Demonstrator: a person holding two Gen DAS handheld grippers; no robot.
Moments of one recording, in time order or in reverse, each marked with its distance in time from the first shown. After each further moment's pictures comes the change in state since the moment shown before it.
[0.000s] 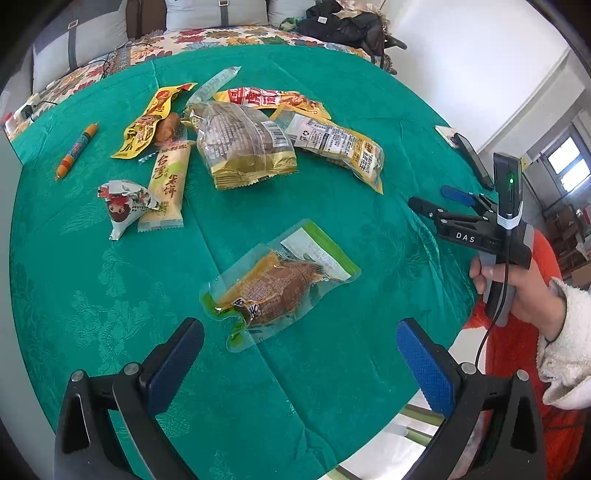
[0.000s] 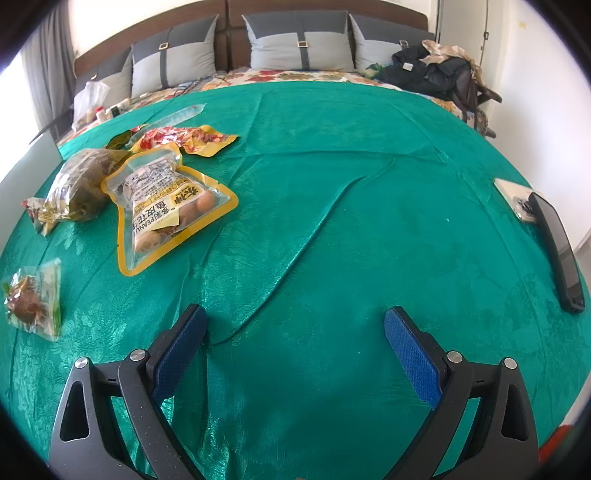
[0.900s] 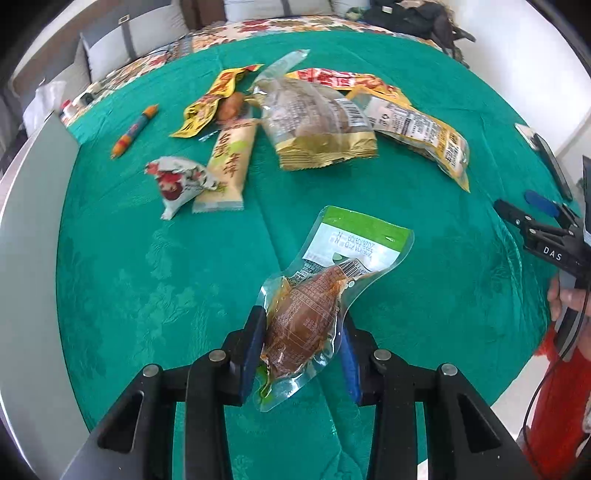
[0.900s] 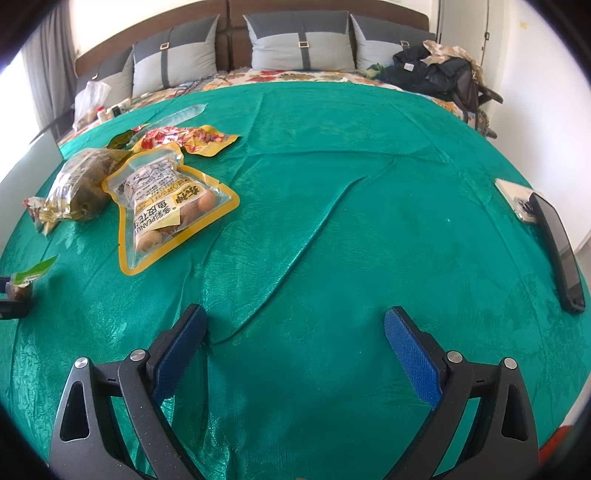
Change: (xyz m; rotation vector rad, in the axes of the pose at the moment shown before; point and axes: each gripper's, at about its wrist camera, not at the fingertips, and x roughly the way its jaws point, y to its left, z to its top) left arm 0.034 0.014 -0.001 -0.120 0.039 0.326; right arm 0.000 0.002 0.000 -0.002 0.000 0.001
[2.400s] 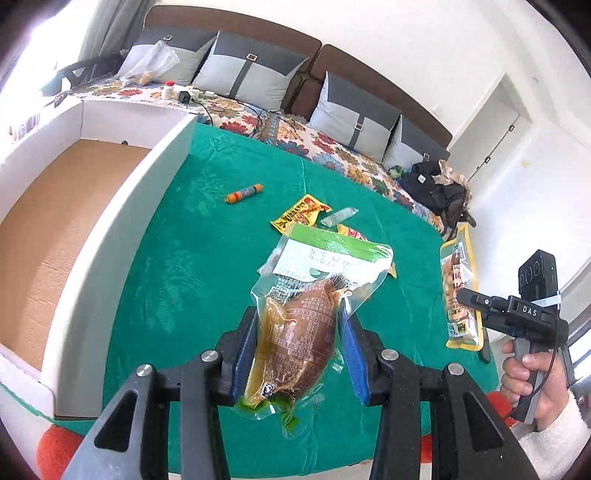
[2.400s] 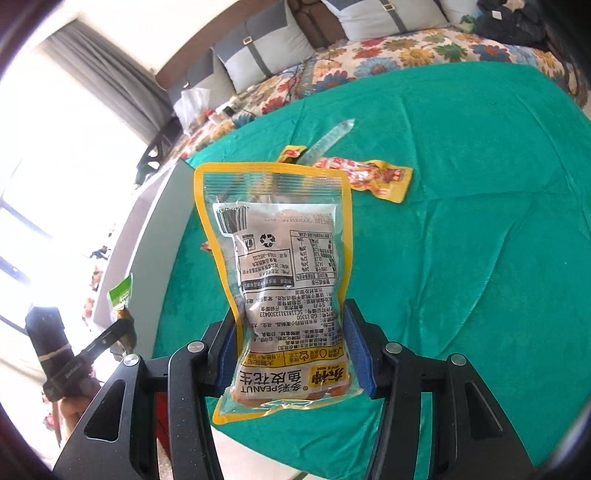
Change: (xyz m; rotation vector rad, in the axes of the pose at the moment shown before) left arm -0.146 0.122 -0.077 -0.484 -0.471 -0.237; right arm -0.074 0.081 0.106 0.069 0.168 0.655
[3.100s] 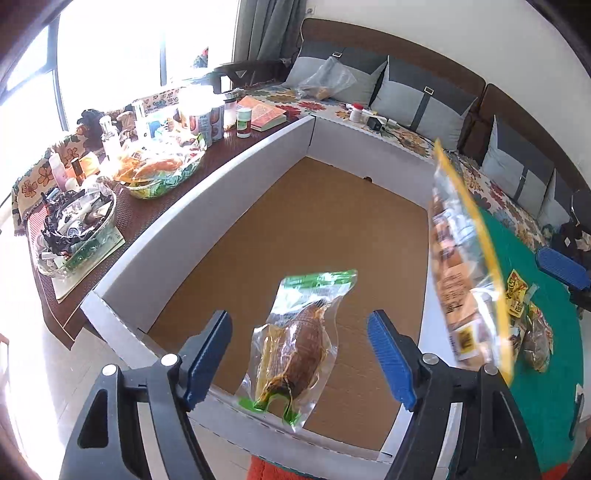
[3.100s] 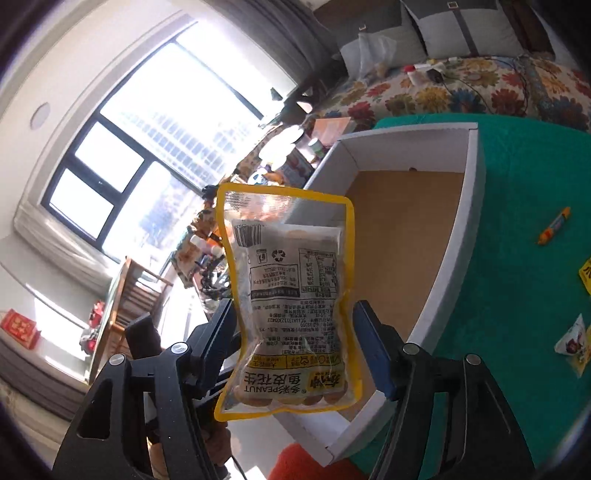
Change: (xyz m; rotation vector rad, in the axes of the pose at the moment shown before) left arm -0.075 0.219 0.039 -0.186 -0.069 0.590; right arm 0.204 0.333 0.022 -0.252 0.170 0.319
